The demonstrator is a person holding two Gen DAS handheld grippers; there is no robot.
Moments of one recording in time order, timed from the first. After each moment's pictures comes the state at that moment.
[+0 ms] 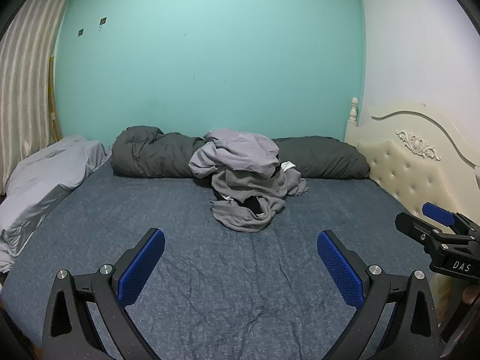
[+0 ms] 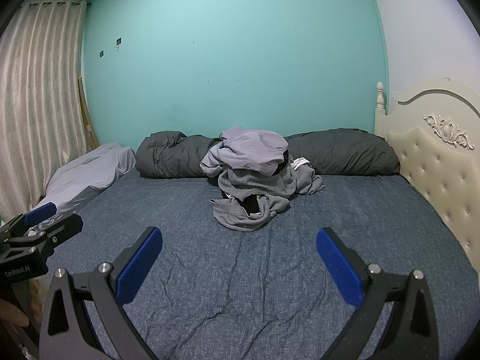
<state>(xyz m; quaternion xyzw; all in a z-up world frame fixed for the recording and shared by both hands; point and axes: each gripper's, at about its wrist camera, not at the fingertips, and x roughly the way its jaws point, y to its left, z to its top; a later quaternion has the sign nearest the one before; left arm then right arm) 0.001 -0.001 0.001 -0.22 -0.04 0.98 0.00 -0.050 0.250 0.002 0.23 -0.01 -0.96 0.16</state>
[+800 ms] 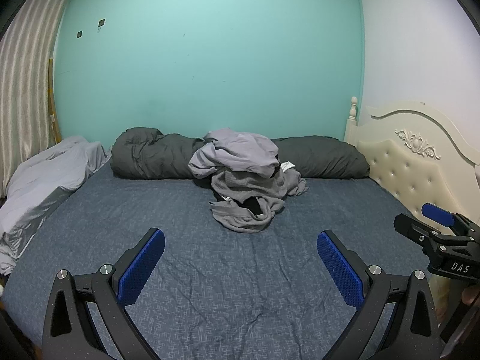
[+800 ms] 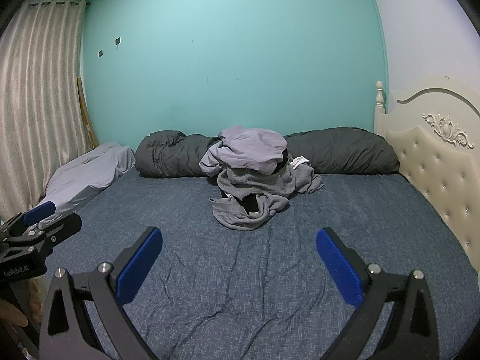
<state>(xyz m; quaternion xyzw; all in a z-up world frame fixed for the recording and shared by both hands) 0.001 0.011 -0.004 -0.22 -0.03 0.98 0.00 -0.050 0.253 0.001 0.23 -0.01 -0.96 0.16</state>
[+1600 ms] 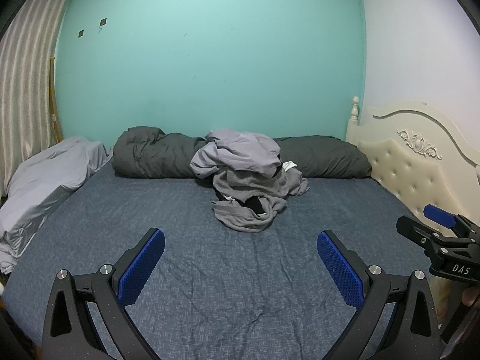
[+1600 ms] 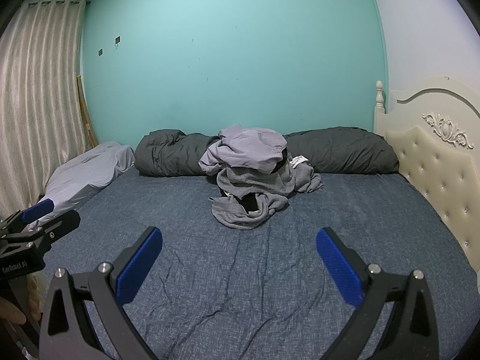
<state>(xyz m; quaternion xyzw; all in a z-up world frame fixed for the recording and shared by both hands) 0.001 0.006 0.000 -0.22 -0.03 0.97 0.00 -0.049 0.254 0.002 0.23 -0.01 -0.96 0.16</state>
